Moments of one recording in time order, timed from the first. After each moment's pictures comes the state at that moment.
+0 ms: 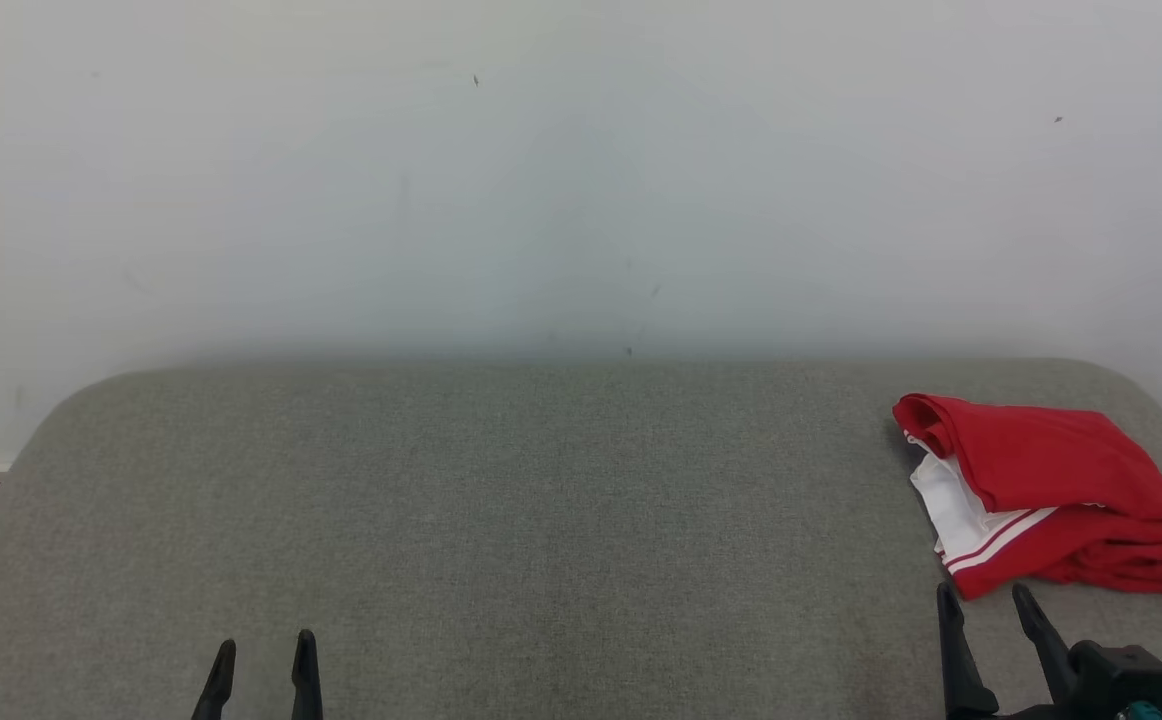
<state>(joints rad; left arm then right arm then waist) 0.12 0.05 0.01 0.12 -0.25 -0.12 -0.26 0.06 -0.05 -0.10 0.18 0.12 0.13 -0.09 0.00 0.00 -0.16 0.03</state>
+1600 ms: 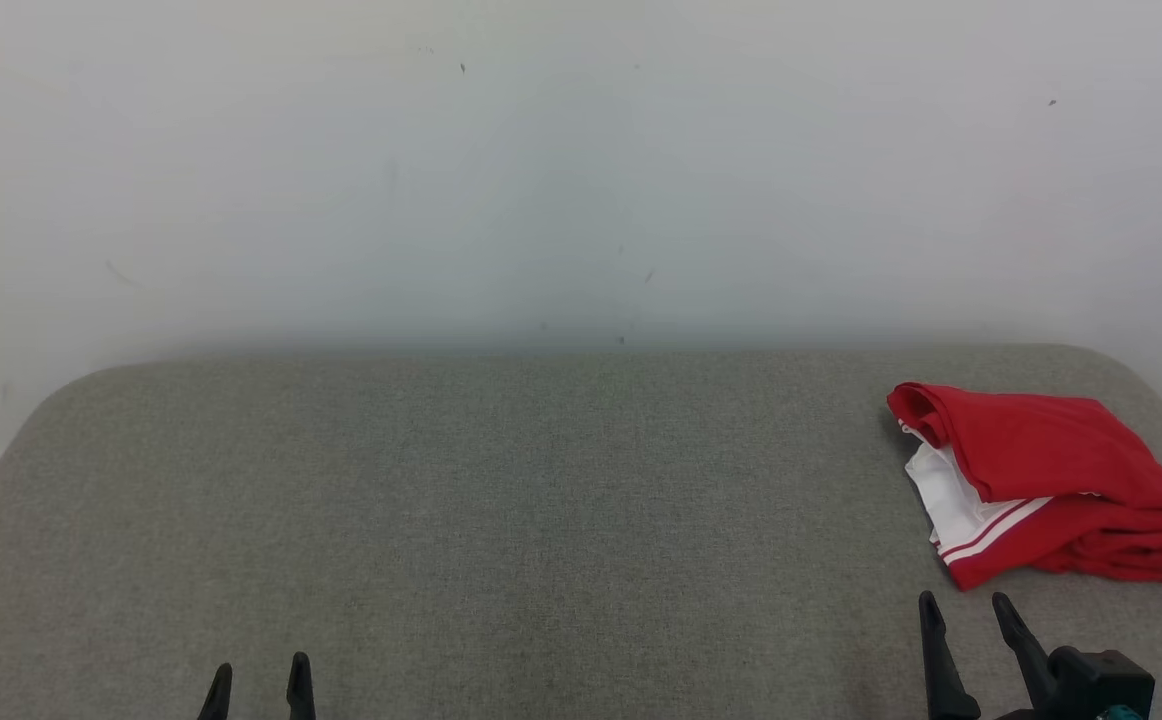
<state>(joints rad) 0.12 0.05 0.03 0.20 -0.26 -0.13 -0.26 0.04 -0.05 -0.07 0.26 0.14 0.13 -0.13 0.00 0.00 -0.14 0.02</state>
